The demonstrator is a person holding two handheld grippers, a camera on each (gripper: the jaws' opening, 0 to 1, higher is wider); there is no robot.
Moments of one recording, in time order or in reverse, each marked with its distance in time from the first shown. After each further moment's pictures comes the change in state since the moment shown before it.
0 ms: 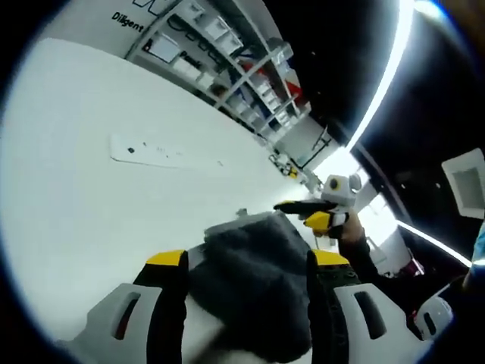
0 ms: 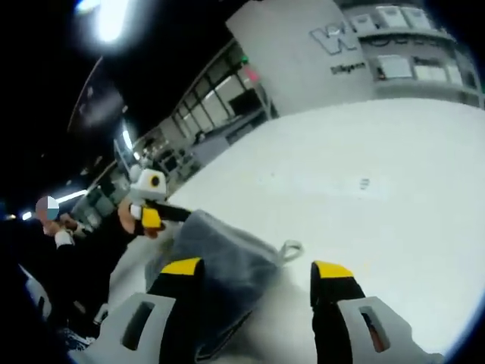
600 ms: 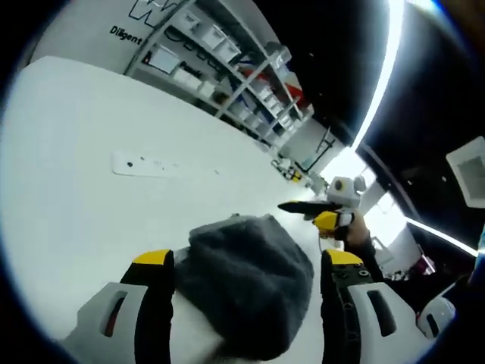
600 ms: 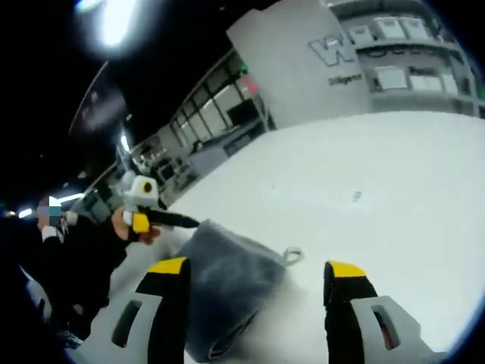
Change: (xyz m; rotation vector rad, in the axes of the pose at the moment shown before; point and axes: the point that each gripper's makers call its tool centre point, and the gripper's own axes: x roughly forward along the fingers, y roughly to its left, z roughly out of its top) left arm -0.018 -0.020 0.007 0.050 -0.046 0.042; right arm -0.024 0.008 0.016 -0.014 -0.068 -0.024
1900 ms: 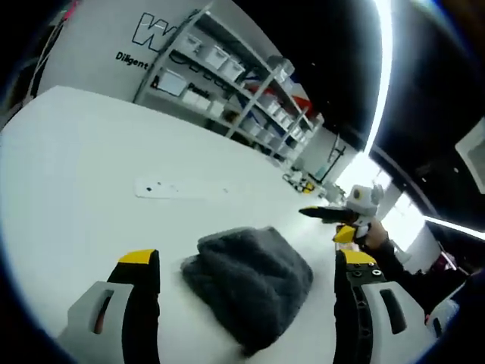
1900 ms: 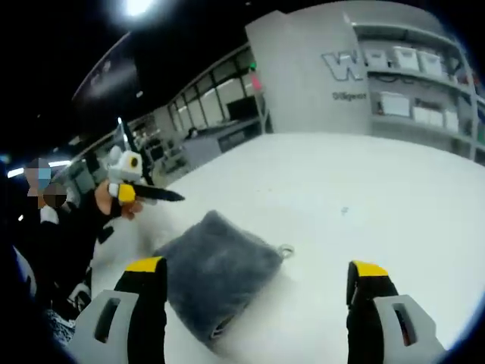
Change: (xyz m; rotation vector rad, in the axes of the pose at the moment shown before) left arm -0.041 -0.016 0.020 0.070 -0.087 0.104; right arm -0.035 0.013 0.013 -0.171 0.022 -0.113
